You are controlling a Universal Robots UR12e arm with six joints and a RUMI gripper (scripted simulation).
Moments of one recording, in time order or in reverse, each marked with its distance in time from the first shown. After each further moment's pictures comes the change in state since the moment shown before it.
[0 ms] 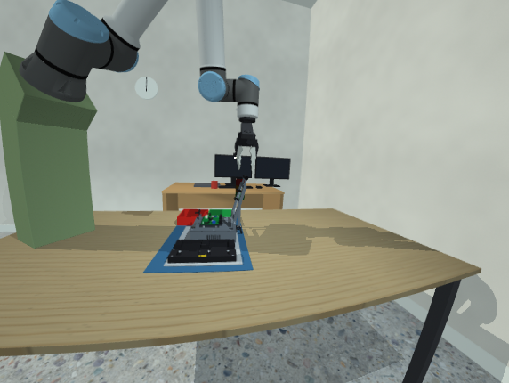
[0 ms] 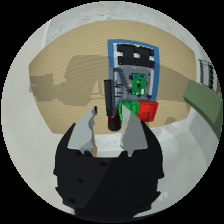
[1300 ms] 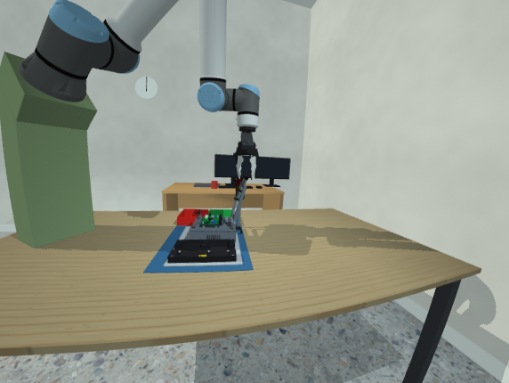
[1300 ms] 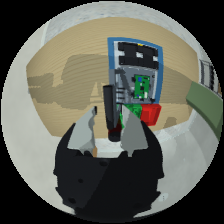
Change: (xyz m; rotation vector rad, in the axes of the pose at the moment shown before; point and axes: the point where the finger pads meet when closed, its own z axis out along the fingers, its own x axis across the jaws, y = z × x) arm -0.002 -0.005 0.040 0.000 0.000 0.000
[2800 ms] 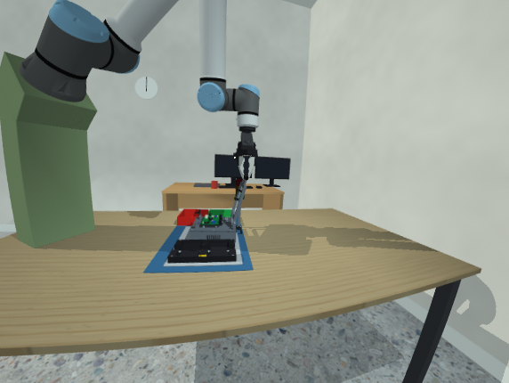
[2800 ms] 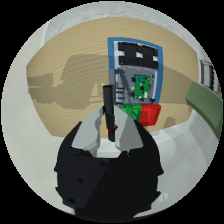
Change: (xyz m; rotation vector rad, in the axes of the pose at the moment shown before) arm 0.000 0.000 0.000 0.000 0.001 0.000
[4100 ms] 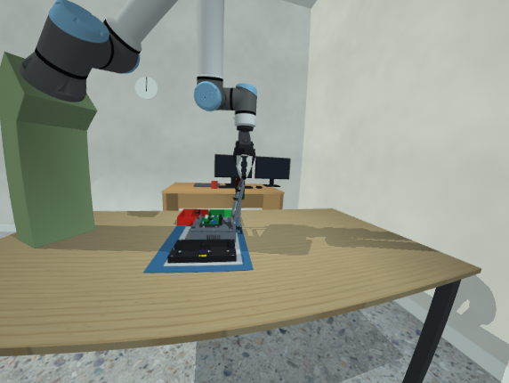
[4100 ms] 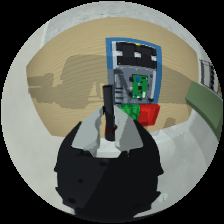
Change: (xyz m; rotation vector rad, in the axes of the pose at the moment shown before) arm 0.010 0.000 -0.003 0.000 -0.003 0.001
